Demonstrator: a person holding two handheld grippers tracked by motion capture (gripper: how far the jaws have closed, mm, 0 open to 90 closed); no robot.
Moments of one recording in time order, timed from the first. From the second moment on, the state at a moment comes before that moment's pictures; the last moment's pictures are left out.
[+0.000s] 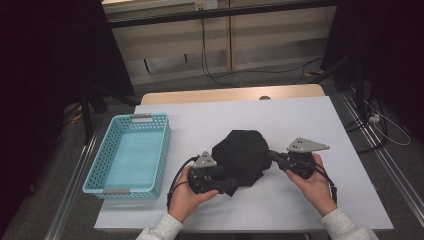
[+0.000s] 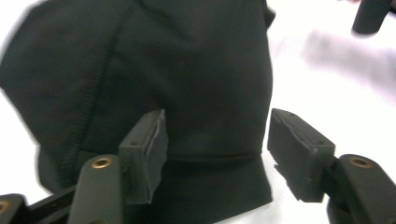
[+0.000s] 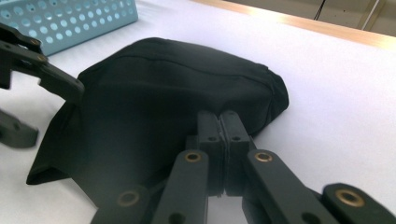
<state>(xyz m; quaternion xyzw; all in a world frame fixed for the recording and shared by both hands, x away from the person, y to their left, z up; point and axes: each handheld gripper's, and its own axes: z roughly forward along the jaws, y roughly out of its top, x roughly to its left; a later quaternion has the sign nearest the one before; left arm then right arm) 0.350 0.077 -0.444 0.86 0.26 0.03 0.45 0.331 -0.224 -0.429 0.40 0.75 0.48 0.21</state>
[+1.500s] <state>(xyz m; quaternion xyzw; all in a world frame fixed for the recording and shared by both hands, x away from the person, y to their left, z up) 0.366 0.112 -0.397 0.79 0.33 0.08 0.51 0.330 -0.197 -0.459 0.38 0.81 0.37 0.24</state>
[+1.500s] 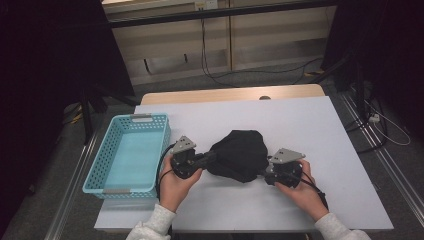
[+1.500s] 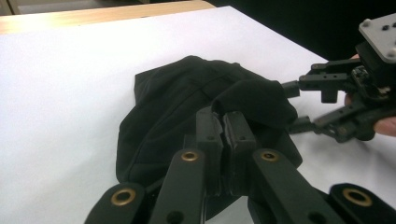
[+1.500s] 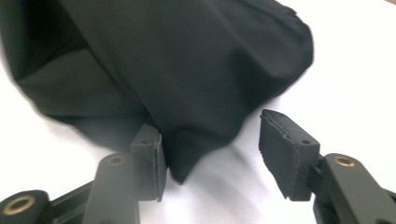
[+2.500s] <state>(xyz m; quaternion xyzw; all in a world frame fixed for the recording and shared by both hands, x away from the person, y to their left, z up) 0.369 0.123 -0.387 0.77 0.34 0.10 0.53 0.328 -0.222 -0.420 0.41 0.76 0.42 0.27</state>
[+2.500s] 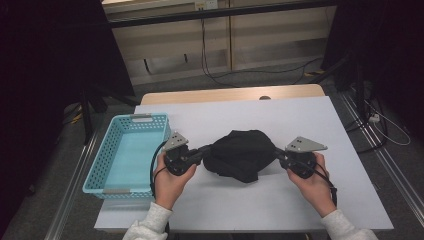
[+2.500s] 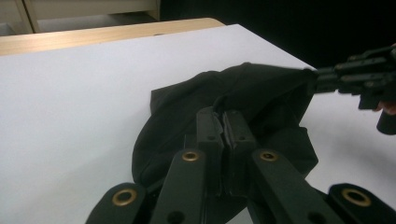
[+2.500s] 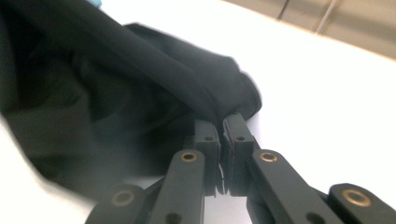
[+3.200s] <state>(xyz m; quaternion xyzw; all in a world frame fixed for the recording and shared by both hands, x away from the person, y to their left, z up) 0.379 0.153 -0.385 0.74 0.39 0.12 0.53 0.333 -0.194 -0.459 0.41 0.81 0.37 0.19</state>
